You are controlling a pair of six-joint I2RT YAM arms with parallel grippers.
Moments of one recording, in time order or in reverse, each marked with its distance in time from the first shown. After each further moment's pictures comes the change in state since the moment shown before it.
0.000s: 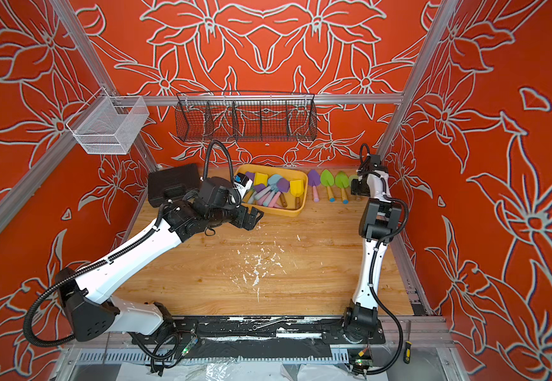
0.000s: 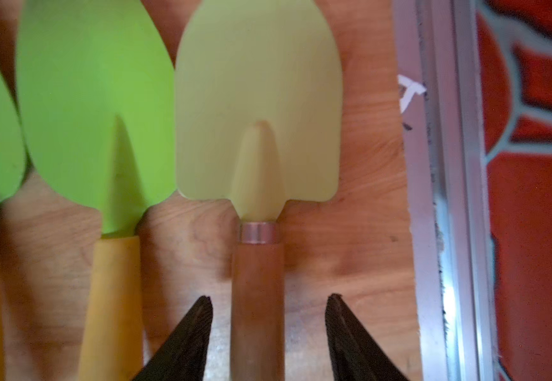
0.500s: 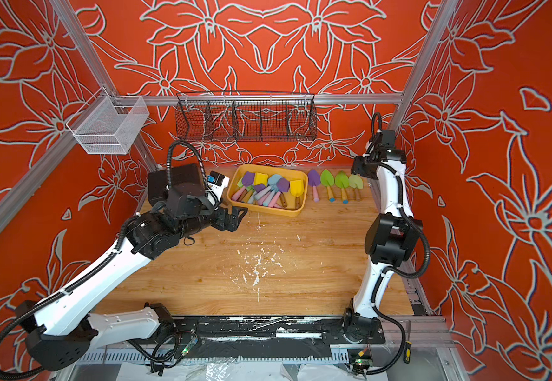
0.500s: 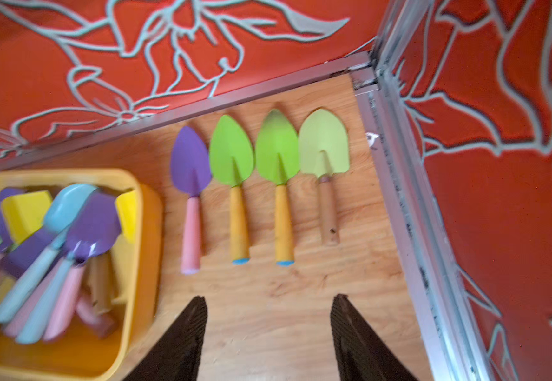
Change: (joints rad) left arm 0.000 -0.244 -0.085 -0.004 -0.121 -0.018; right arm 0.098 -0.595 -0.323 -0.035 -0.139 0.205
